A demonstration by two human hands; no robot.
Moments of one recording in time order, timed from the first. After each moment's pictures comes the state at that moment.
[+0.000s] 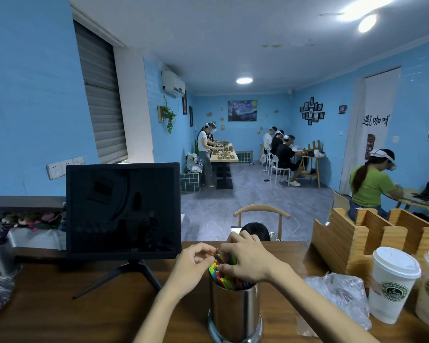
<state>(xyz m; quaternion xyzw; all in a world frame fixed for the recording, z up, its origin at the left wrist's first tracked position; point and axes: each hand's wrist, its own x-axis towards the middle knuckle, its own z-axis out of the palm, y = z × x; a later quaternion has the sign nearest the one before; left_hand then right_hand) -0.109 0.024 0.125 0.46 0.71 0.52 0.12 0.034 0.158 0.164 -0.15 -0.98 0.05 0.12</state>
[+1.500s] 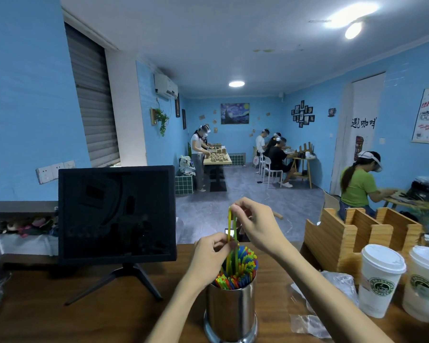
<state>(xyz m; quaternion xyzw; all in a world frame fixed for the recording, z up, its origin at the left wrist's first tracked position) -0.065 0.054 0.157 0.51 0.64 0.56 0.11 0.052 0.159 0.221 -0.13 -0.84 0.30 0.44</state>
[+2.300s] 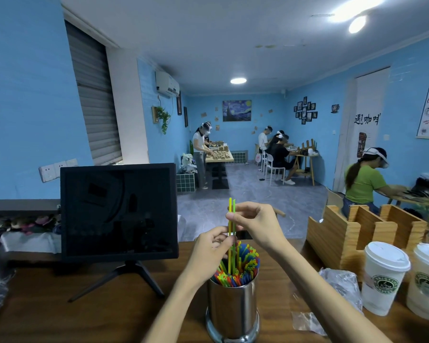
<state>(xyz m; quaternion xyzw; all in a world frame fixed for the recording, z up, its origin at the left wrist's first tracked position) -0.058 0.046 0.171 0.49 0.62 0.59 0.17 0.043 0.167 0.206 -0.13 -0.73 0.52 0.43</state>
